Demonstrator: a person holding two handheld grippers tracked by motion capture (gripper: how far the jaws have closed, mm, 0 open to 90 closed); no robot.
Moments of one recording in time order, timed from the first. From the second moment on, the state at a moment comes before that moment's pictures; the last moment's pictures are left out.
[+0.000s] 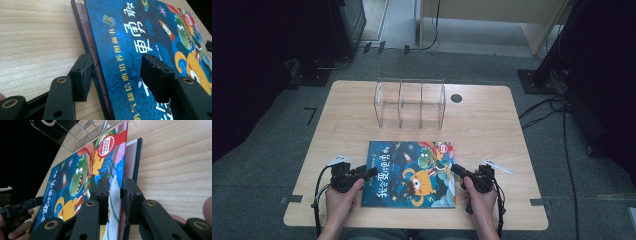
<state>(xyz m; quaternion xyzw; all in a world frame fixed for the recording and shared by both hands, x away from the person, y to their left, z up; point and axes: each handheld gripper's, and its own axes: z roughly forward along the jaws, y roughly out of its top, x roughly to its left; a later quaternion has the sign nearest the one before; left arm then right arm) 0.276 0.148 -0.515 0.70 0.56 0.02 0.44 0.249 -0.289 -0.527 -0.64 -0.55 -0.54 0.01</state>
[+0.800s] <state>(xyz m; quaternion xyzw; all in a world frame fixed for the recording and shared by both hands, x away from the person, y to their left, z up) 0.272 0.149 -0.504 0.70 0.55 0.03 0.45 0.245 -0.285 -0.525 -0.62 -0.55 -0.56 0.02</state>
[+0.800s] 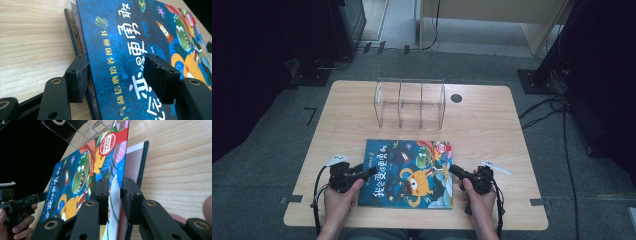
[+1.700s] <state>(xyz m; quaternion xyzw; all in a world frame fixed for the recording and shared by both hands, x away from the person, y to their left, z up) 0.277 0.172 -0.507 0.65 0.55 -0.04 0.52 0.244 -0.284 -0.522 -0.59 -0.56 -0.58 0.01</state>
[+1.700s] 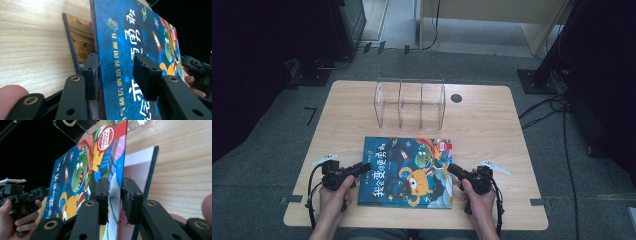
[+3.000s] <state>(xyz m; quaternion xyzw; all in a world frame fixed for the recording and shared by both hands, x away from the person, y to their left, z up) 0.286 0.180 -0.495 0.66 0.53 -0.11 0.52 0.207 -0.271 -0.489 -0.59 -0.56 -0.50 -0.30</state>
